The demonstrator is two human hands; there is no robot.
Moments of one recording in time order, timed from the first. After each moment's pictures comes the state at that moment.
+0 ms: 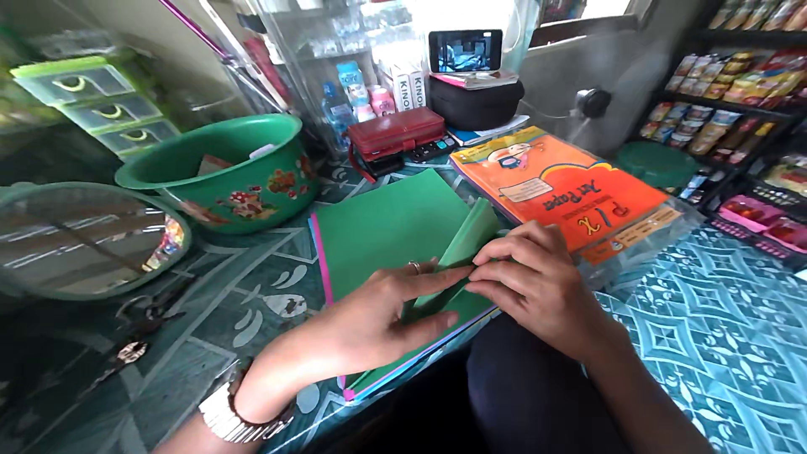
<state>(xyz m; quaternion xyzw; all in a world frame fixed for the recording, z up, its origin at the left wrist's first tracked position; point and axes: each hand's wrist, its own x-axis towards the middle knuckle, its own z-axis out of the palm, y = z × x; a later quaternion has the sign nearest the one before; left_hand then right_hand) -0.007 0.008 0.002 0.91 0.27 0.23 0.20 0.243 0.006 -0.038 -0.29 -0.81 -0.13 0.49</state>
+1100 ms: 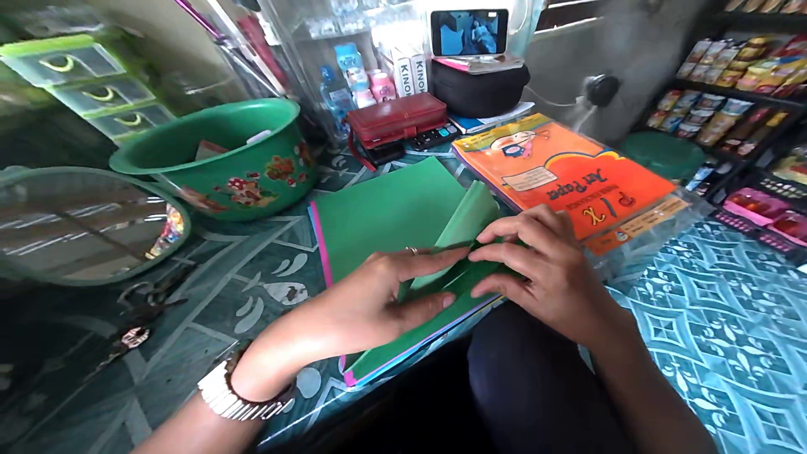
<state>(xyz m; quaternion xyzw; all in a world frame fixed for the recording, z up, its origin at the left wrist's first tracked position) -0.008 0.009 0.009 0.90 0.30 0.22 0.23 0.250 0.007 -0.033 -0.30 -0.83 -0.12 0.46</state>
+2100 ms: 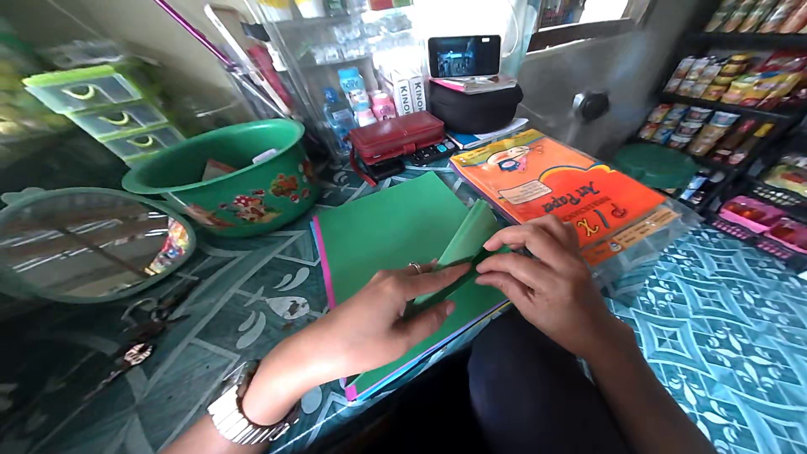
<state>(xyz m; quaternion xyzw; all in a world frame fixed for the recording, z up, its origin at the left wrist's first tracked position) -0.004 0.004 0.004 0.91 0.30 0.24 0.18 0.248 0.005 -0.035 -0.31 -0.80 -0.15 0.50</state>
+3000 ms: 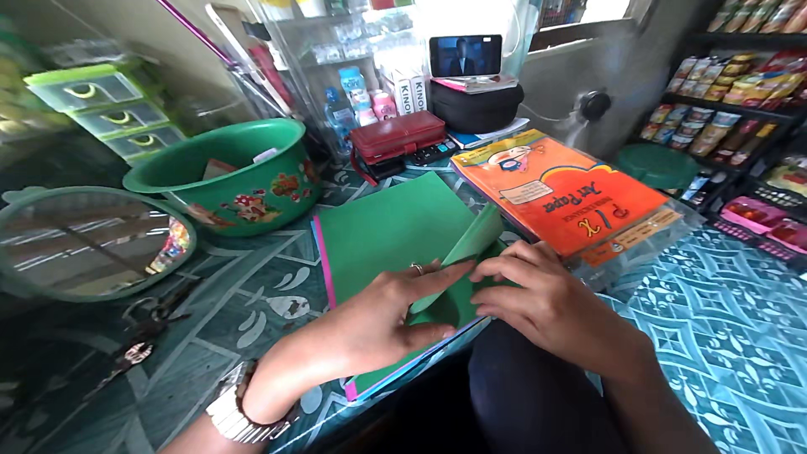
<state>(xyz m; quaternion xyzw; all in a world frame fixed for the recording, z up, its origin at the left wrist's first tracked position) -0.004 0.006 0.003 0.92 0.28 0.21 0.17 0.255 -0.005 -0.037 -0.28 -0.88 -0.07 0.37</state>
